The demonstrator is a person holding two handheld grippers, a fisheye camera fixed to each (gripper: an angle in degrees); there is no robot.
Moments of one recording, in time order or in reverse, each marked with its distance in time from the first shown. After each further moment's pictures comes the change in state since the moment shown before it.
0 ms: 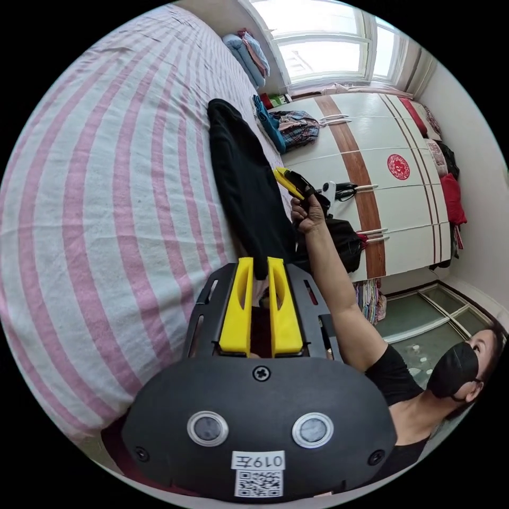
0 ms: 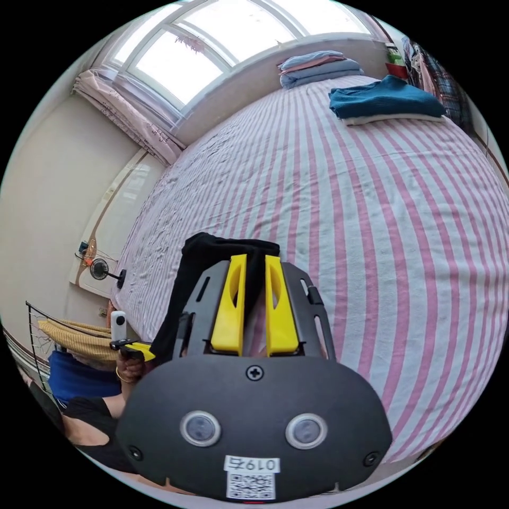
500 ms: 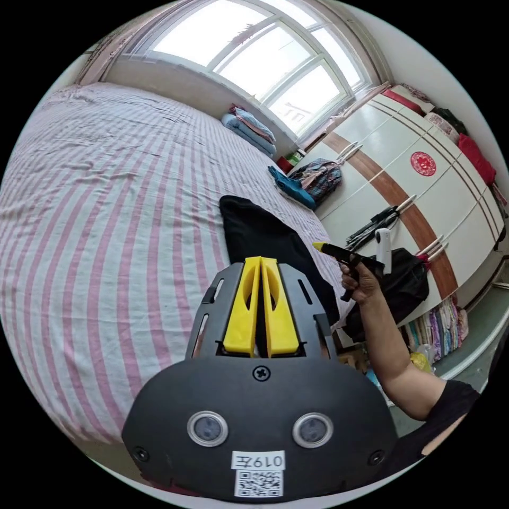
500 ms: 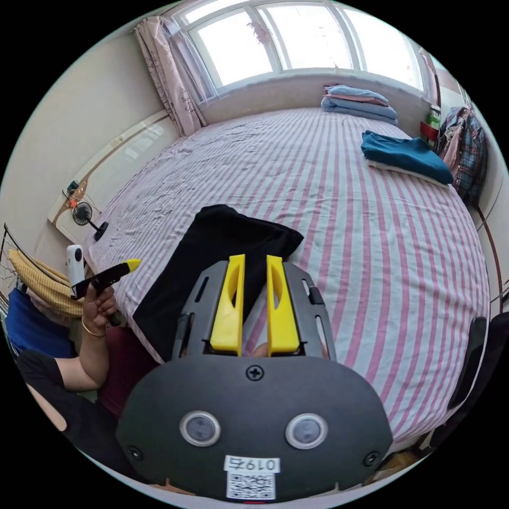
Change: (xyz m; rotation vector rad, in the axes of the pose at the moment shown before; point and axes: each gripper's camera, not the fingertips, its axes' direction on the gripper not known) left arm 0.081 -0.045 -0.055 0.380 -0.403 0.197; right arm -0.078 0.067 -0.012 0.003 0.170 -0.274
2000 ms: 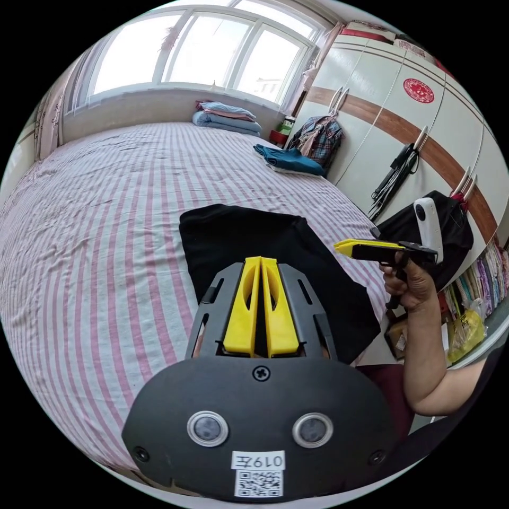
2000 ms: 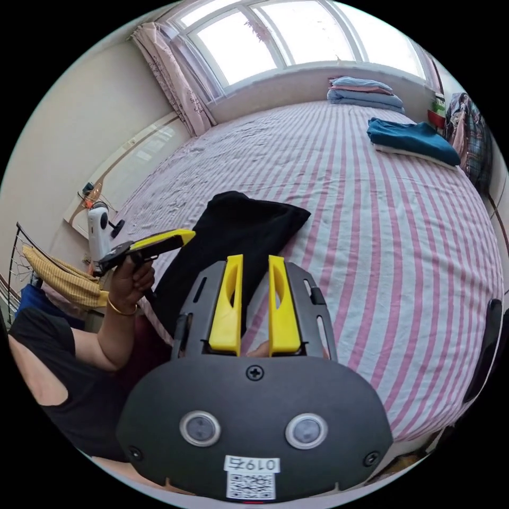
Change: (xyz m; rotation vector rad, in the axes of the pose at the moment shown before) left arm 0.011 -0.204 0.041 -0.104 -0.238 0.289; right arm 0.003 0.063 -0.006 -0.007 -0.109 0.016
